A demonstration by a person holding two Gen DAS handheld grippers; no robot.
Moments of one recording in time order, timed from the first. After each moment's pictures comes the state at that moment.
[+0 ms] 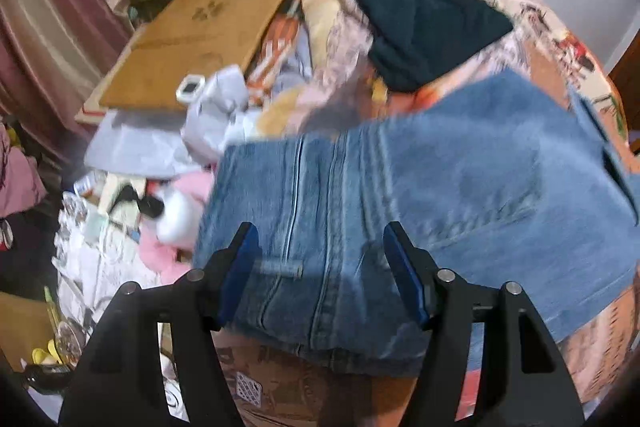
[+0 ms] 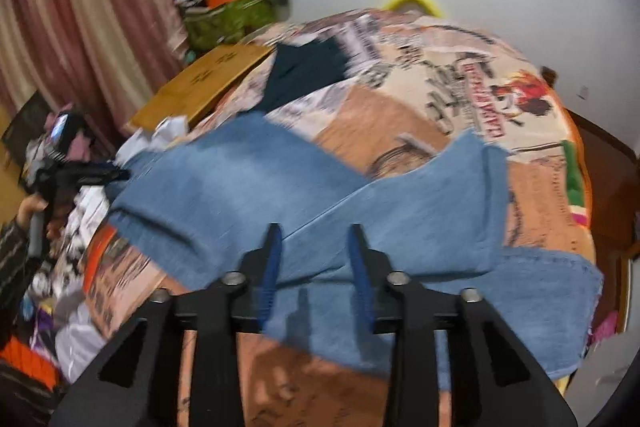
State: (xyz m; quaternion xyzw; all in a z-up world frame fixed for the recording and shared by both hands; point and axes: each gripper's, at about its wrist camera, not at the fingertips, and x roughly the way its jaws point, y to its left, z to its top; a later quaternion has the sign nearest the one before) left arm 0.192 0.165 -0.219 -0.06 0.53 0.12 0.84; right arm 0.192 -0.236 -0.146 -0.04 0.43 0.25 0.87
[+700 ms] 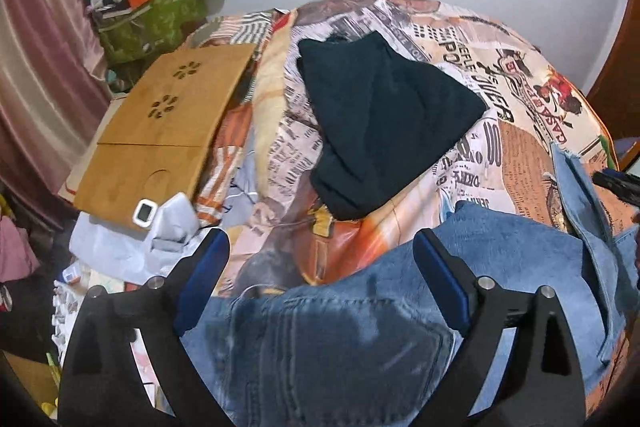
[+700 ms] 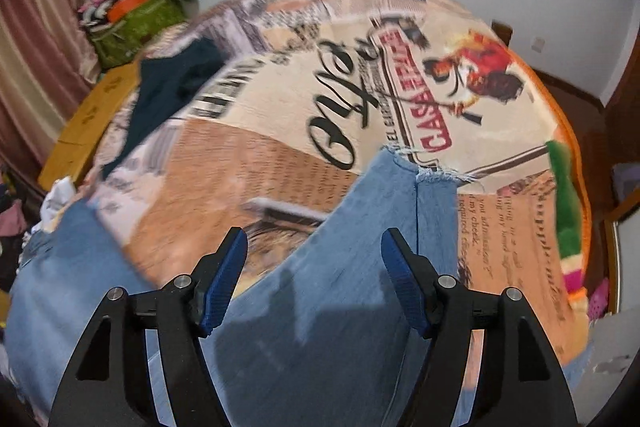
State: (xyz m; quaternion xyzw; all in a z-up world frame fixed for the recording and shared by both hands) left arm 0.318 0.127 -0.188 -0.03 0.47 0.09 0.88; right arm 0.384 -0.285 -0.213 -0.01 0.49 0.14 0.86
